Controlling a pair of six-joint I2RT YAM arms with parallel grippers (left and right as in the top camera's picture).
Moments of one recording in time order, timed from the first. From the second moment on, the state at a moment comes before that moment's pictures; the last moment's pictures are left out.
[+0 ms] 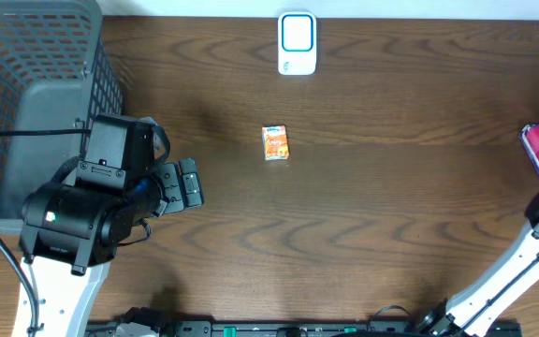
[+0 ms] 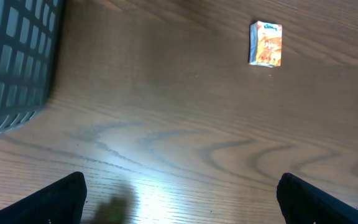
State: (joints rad) left arm -0.26 1.13 1.41 -1.38 -0.01 -0.44; right arm -0.68 2.41 2.35 -1.40 0.36 0.30
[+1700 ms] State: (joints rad) left arm -0.26 1.13 1.41 -1.38 -0.01 -0.44; right arm 0.27 2.42 2.30 -1.33 -0.60 0.07
